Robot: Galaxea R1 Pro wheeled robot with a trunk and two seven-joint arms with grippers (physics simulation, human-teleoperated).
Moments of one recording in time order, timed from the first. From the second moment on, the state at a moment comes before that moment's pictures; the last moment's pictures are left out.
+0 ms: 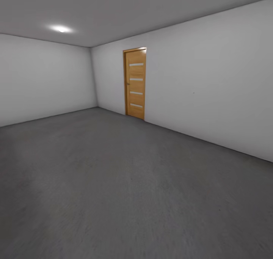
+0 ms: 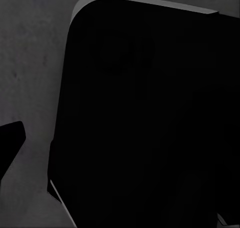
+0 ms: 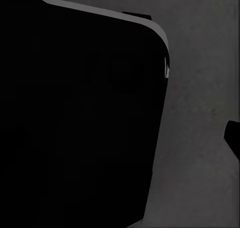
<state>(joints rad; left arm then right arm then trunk) 0.00 -0.01 0.01 -0.03 0.21 -0.02 0.01 0.00 -0.01 0.01 0.00 0.12 -0.12 0.00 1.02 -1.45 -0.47</state>
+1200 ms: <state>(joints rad) 0.00 -0.01 0.01 -0.03 0.21 -0.03 0.01 0.00 0.00 0.00 0.00 0.11 -0.12 0.00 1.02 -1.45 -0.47</state>
